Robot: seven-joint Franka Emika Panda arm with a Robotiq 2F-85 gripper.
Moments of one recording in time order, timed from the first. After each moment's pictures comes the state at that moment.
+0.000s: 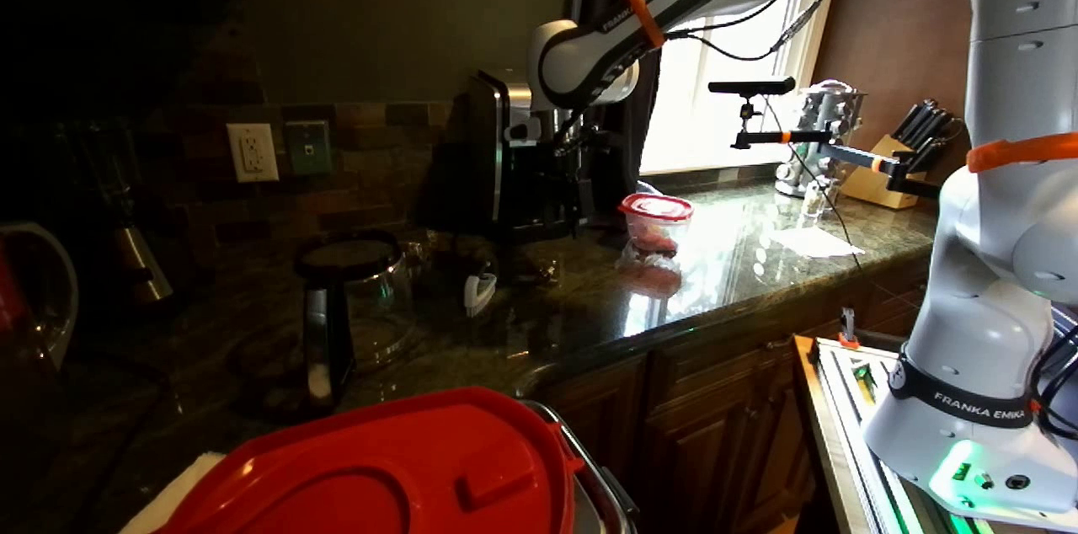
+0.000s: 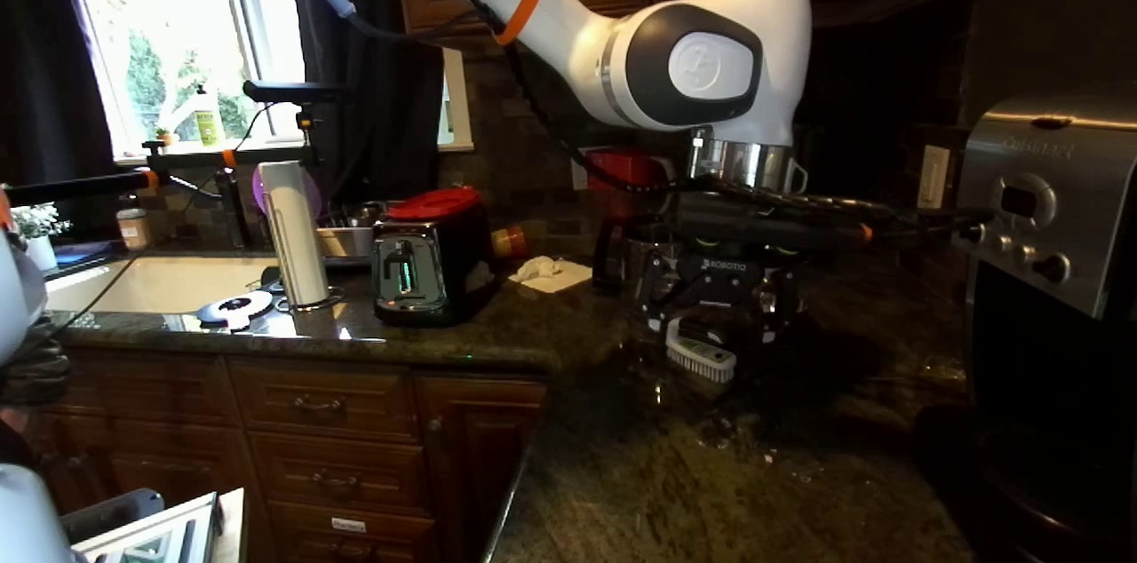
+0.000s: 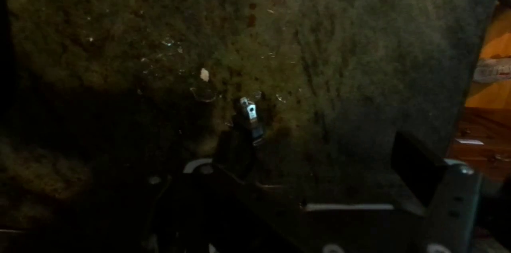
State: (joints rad) arm -0.10 0.22 -0.10 -1.97 0.04 2.07 -1.17
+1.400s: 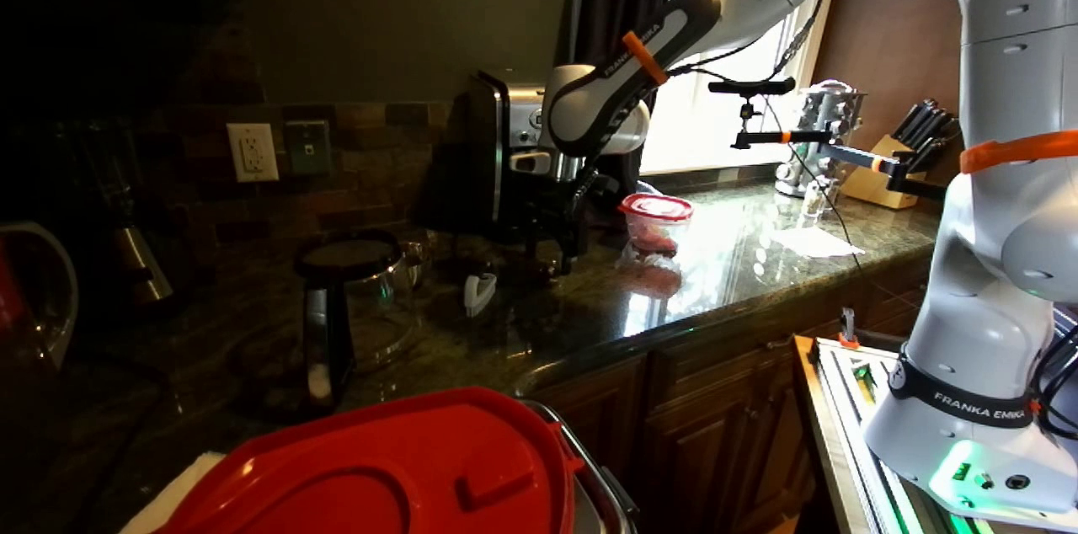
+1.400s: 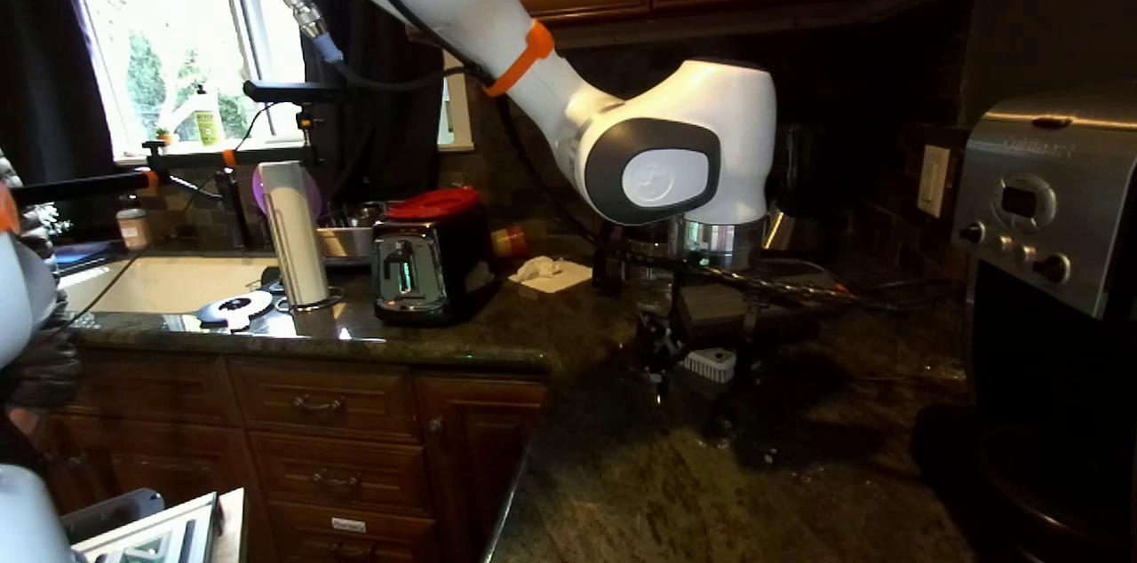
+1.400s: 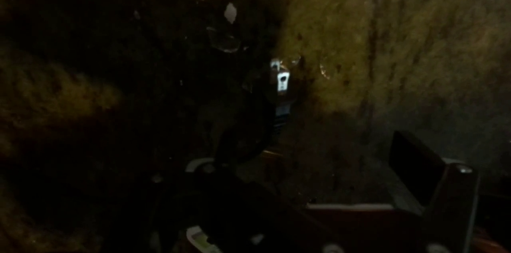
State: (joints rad) arm -0.16 0.25 -0.01 -2.13 0.17 2.42 -1.47
